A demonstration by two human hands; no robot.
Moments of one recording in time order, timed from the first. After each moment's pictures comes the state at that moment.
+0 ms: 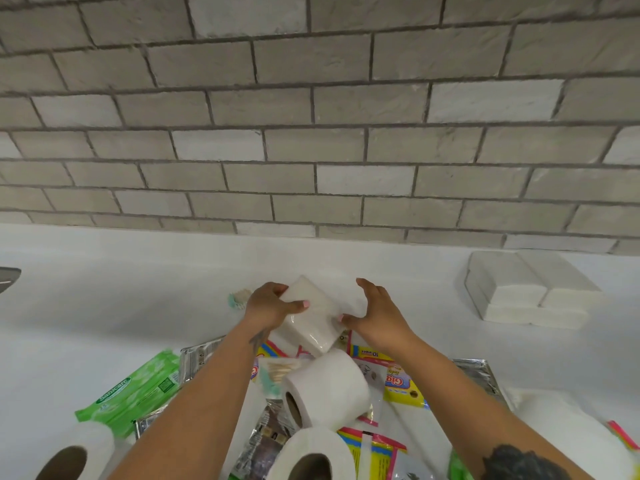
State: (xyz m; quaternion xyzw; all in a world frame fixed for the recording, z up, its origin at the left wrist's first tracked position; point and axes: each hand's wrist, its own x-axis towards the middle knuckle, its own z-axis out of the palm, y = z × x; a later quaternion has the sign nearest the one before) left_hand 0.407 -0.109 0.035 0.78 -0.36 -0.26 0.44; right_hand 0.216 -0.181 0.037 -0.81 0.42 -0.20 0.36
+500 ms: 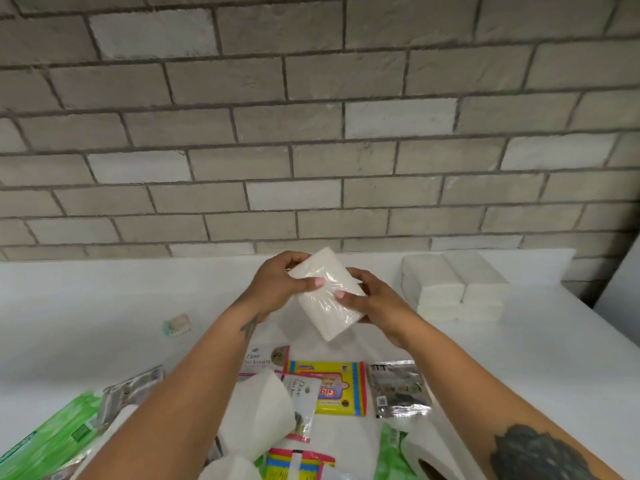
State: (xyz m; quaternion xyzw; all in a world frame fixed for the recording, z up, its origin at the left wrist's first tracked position) left_hand 0.302 -0.175 0.104 0.63 -0.51 -0.31 0.49; right_hand 0.117 -0.235 0.073 -0.66 0.35 -0.28 0.60
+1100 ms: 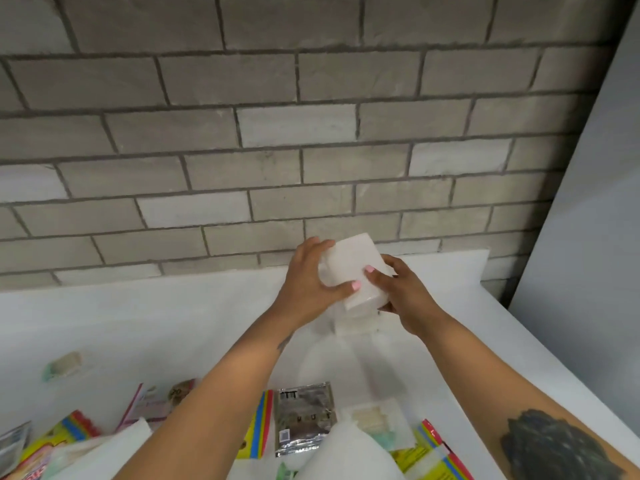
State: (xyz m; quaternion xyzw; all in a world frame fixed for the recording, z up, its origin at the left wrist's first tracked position) left_hand 0.135 -0.288 0.091 0.61 -0.65 -0.15 0.43; right_hand -0.037 -0.330 0.085 -0.54 0.41 -0.43 0.59
